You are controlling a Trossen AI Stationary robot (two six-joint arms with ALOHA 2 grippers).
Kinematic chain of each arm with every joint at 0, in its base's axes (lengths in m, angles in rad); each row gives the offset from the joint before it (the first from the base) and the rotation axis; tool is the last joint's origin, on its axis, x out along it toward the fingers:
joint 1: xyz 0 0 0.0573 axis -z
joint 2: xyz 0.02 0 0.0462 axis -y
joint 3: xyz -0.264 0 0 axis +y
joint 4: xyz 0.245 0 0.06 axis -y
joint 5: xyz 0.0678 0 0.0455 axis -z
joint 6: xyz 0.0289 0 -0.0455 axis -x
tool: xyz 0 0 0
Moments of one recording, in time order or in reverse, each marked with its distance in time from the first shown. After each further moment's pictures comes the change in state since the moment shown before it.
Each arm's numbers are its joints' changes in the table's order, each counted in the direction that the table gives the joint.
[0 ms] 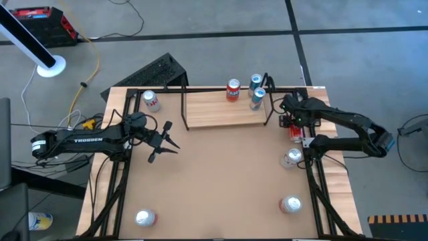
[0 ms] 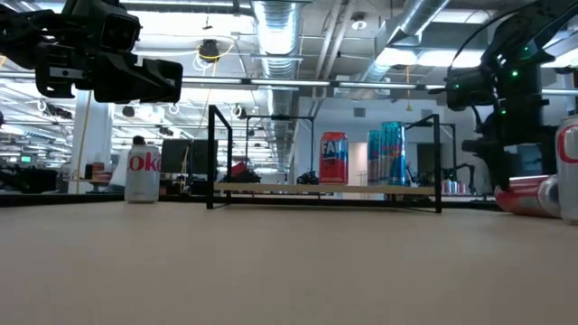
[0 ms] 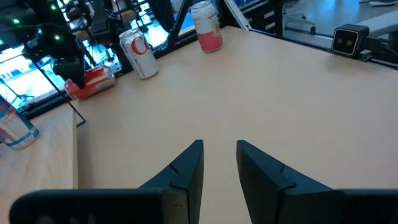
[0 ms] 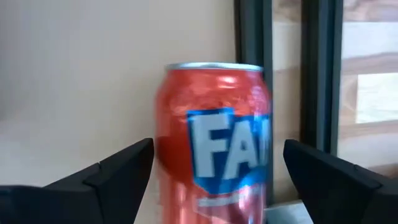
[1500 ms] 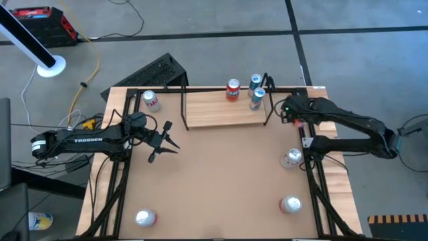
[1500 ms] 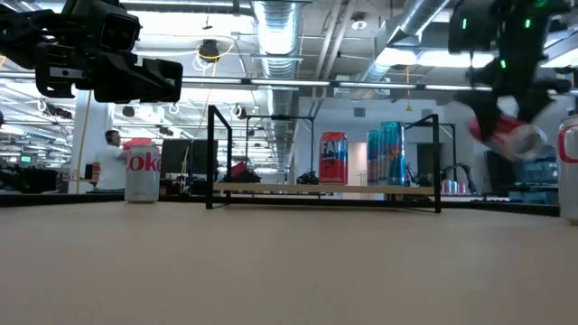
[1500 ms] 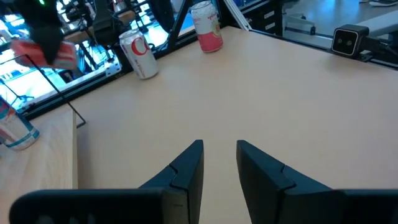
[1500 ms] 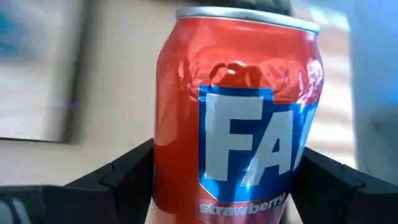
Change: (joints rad) left arm 0.000 0.000 0.000 0.001 0.001 -0.001; right arm -0.238 0.142 -0.181 -0.146 0.256 0.002
